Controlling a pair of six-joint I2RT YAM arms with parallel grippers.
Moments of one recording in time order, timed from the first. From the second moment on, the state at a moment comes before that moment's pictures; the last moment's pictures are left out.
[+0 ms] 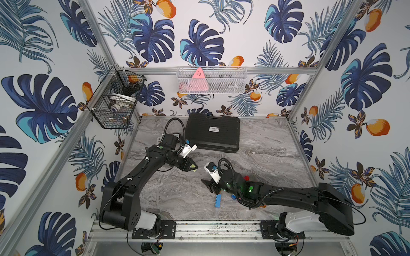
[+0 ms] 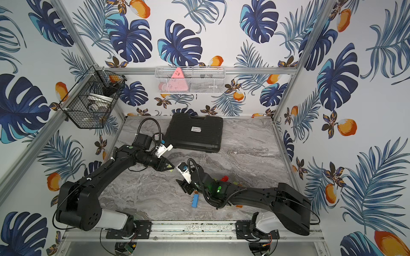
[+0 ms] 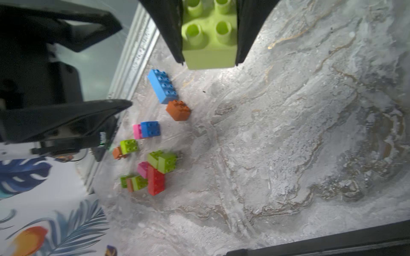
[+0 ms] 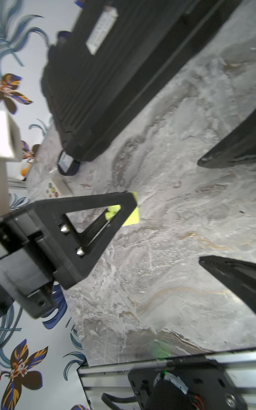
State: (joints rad) left arm -0.20 1.43 1.00 -0.75 0.66 0.22; right arm 1.13 1.35 0.69 0.17 0.21 0.14
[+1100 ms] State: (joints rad) left arm -0.23 1.51 0.89 -0.51 0.49 0.45; right arm 1.05 1.63 0.94 -0.50 0.13 0.88
